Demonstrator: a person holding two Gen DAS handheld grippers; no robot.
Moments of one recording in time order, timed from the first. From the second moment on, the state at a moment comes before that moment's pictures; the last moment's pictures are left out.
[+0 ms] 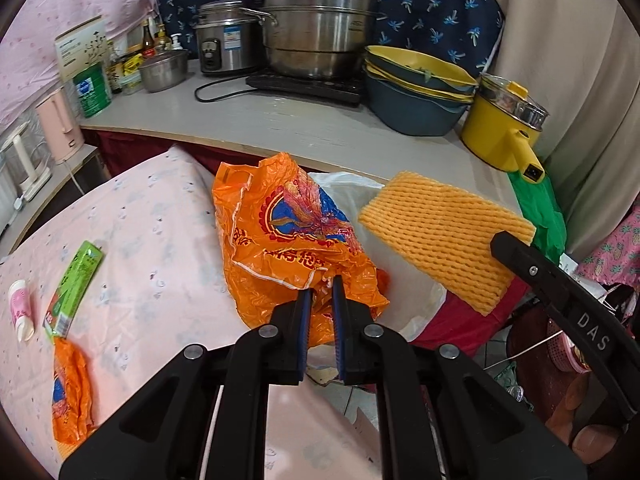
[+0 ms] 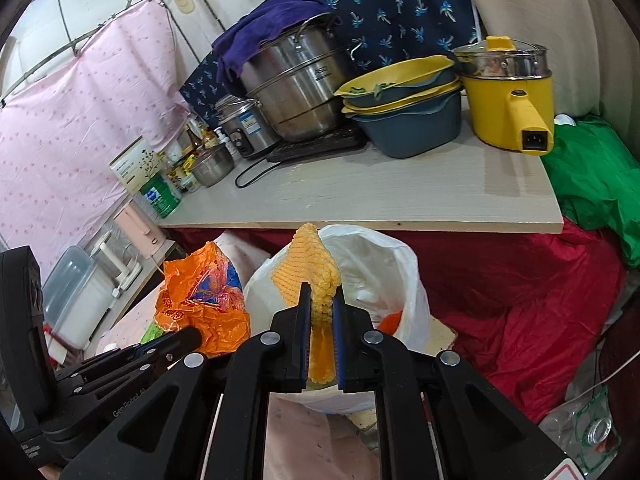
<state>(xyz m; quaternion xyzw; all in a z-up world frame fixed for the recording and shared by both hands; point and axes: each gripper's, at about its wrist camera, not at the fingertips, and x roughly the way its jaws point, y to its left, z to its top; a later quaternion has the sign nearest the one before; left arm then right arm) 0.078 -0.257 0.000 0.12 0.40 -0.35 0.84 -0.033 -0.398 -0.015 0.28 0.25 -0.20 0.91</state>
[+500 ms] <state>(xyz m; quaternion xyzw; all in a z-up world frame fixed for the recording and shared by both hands) 0.097 -0.283 -0.018 0.12 0.42 -0.36 0.83 -0.028 -0.412 -0.027 0.29 0.26 -0.20 0.90</state>
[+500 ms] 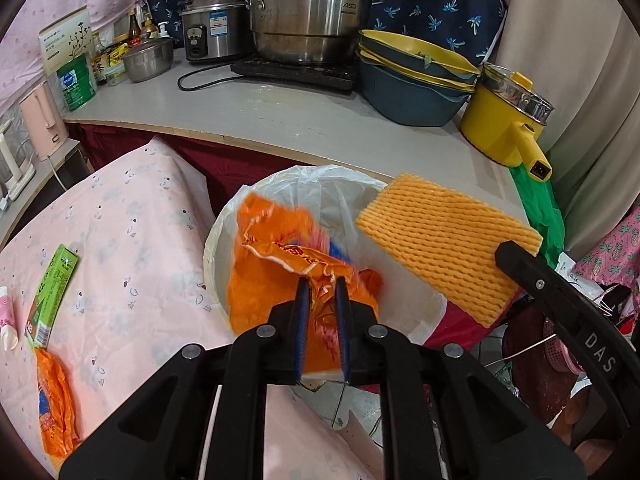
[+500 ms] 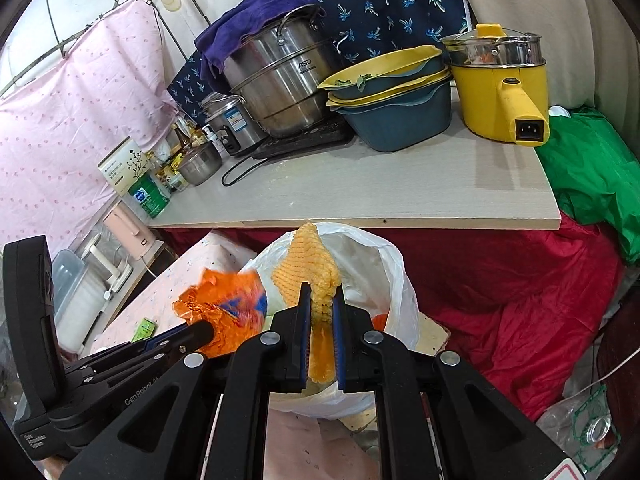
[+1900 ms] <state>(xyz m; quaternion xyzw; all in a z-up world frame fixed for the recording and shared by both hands) 0.146 -0.190 -0.018 0.05 0.41 -0.26 0.87 0.040 -0.369 -0.037 0.25 0.30 -0.16 0.91</state>
